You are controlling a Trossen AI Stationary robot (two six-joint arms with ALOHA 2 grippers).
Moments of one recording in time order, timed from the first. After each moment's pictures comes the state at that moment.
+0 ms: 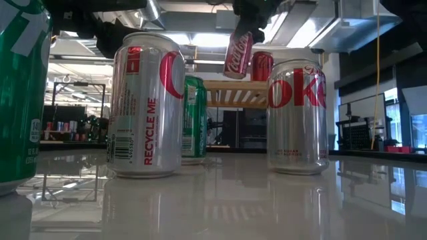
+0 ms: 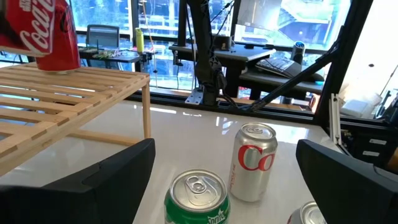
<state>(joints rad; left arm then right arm) -0.43 1.12 0.31 0.78 -0.58 -0.12 -0.54 1.91 2.26 -1.25 -0.25 -0.22</state>
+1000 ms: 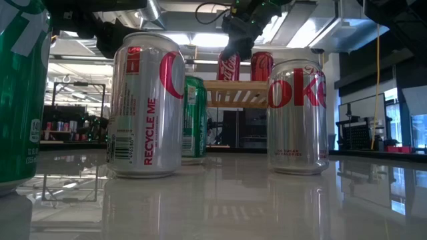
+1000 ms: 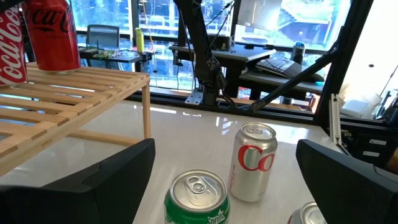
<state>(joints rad) -0.43 1.12 0.31 0.78 -0.58 -0.12 -0.59 2.04 2.26 -1.14 -0.27 -0.31</state>
